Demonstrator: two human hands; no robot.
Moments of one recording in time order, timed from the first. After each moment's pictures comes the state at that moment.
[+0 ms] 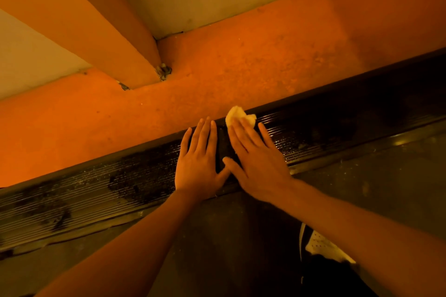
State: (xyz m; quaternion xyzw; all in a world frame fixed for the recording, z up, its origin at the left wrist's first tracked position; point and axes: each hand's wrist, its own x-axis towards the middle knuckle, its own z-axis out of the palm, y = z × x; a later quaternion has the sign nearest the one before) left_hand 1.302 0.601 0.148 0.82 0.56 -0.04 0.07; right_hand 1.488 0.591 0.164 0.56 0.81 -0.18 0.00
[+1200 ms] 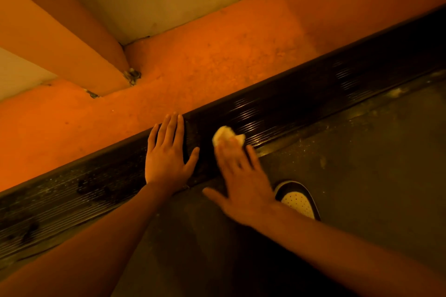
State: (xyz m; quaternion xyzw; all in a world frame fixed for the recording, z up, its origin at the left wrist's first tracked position) left_hand 1.301 0.601 0.145 0.82 0.57 -0.02 0.06; right_hand 1.501 0.509 0.170 0.61 0.75 -0.23 0.06
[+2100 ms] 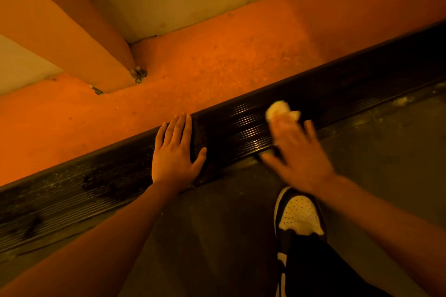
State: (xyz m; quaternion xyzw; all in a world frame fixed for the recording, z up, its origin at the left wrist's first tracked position) left_hand 1.301 0.602 0.145 0.82 0.57 -0.01 0.06; right_hand 1.616 0.543 0.168 0.64 0.74 -0.18 0.07
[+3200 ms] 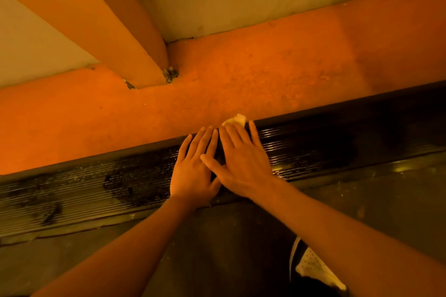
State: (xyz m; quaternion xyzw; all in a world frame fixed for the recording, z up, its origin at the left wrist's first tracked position) left_hand 1.301 0.602 0.148 0.81 0.58 0.02 0.11; right_hand 1.463 0.631 0.182 0.56 0.79 -0.23 0.03
